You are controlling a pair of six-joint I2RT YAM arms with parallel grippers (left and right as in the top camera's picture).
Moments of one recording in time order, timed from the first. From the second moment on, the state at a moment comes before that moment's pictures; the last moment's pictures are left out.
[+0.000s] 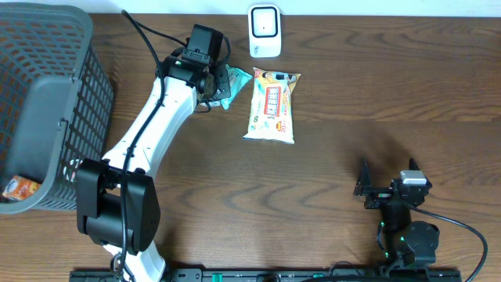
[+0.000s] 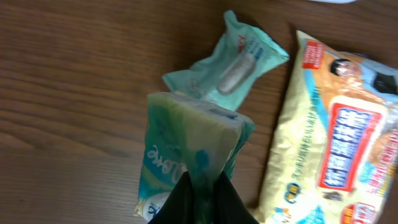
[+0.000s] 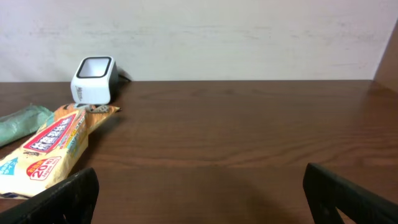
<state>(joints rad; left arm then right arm) -0.30 1.86 1.56 -0.80 -0.06 -0.42 0.02 0.01 0.01 -0.07 0.02 0.02</state>
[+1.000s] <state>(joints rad) -0.30 1.84 1.56 -0.80 0.09 -0.38 0.02 0.01 0.01 -0.07 0.02 0.02</state>
